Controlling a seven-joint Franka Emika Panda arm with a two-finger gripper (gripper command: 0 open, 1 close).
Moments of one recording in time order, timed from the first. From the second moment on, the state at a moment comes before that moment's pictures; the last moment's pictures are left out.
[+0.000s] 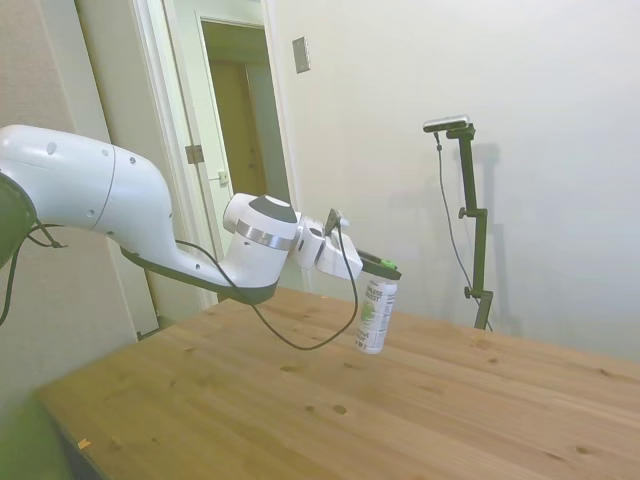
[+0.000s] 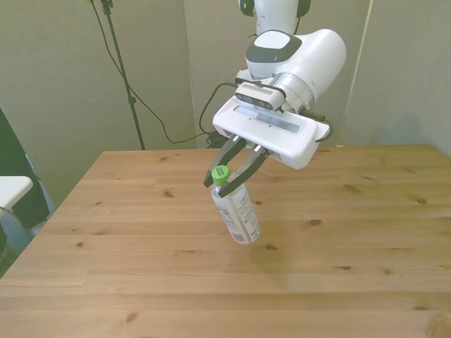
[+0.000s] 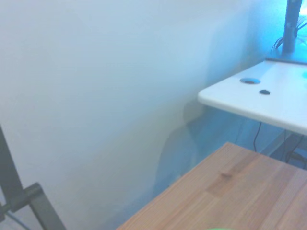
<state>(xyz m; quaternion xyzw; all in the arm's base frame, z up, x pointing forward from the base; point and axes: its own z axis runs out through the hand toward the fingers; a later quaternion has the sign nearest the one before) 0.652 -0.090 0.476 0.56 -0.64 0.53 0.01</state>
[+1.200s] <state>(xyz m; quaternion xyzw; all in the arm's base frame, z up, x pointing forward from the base) 0.709 -0.082 0.437 0.49 -0.62 0.60 0.07</state>
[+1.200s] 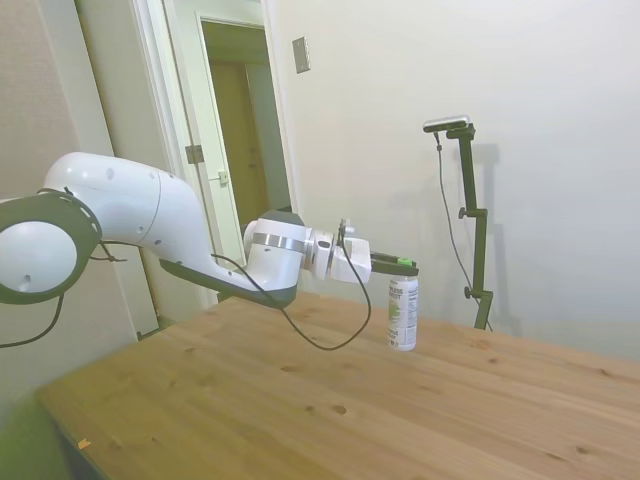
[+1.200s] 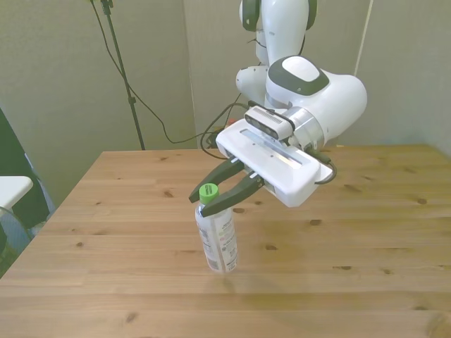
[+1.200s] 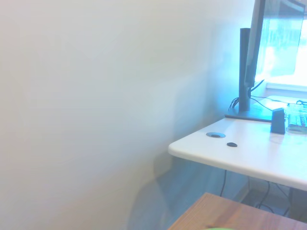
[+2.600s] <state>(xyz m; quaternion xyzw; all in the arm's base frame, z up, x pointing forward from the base) 0.737 -0.082 0.403 0.49 -0.62 0.61 0.09</state>
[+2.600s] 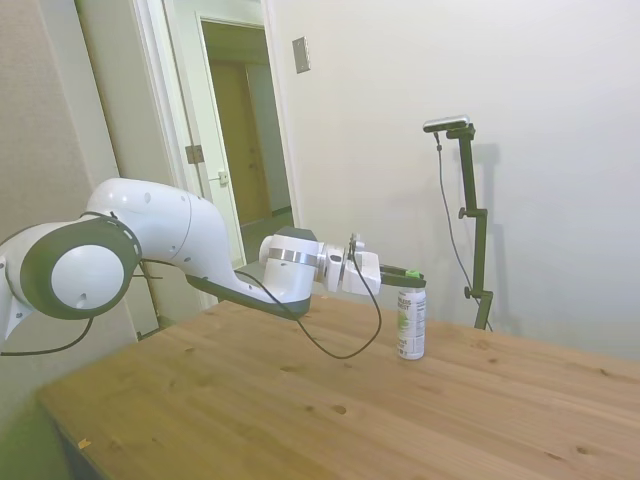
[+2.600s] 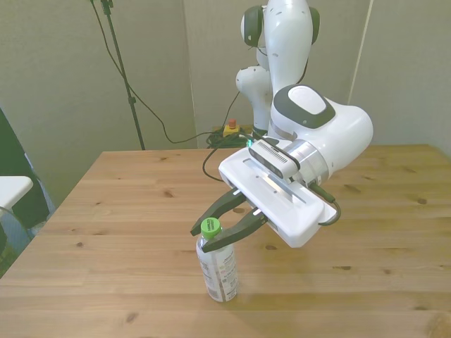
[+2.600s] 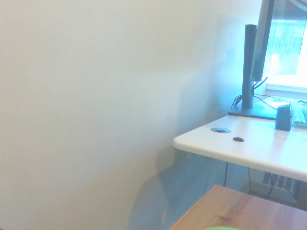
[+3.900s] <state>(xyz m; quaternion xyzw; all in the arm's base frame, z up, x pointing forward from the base) 0.626 -0.035 0.491 0.61 -0.63 0.48 -0.01</state>
